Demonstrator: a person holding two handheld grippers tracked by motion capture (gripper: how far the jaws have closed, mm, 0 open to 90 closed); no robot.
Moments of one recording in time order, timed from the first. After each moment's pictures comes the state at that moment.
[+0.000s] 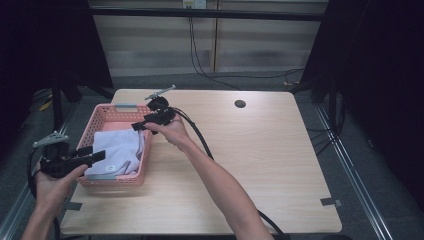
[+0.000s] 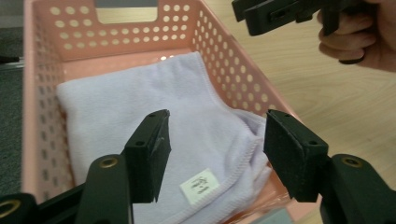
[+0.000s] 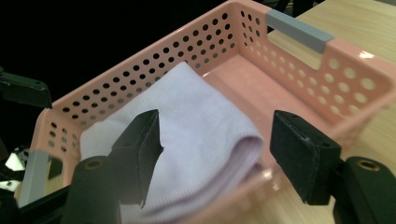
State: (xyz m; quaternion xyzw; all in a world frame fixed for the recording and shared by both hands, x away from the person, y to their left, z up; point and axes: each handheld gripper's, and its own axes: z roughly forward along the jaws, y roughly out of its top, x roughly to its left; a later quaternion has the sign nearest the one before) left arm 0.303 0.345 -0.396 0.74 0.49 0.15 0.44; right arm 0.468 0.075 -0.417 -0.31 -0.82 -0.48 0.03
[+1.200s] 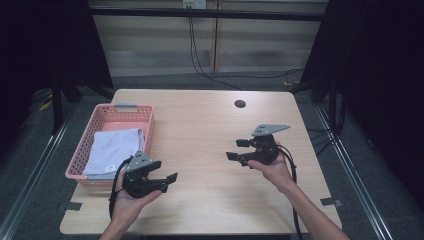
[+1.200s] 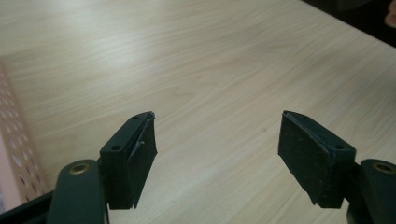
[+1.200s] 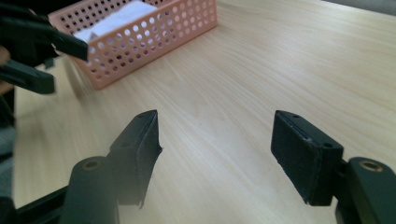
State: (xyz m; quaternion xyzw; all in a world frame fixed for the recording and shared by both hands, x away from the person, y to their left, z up) left arm 0.266 0.173 -0.434 0.80 0.38 0.12 0.45; right arm 0.321 -0.195 -0.420 -0.35 -0.80 -0.49 -0.08
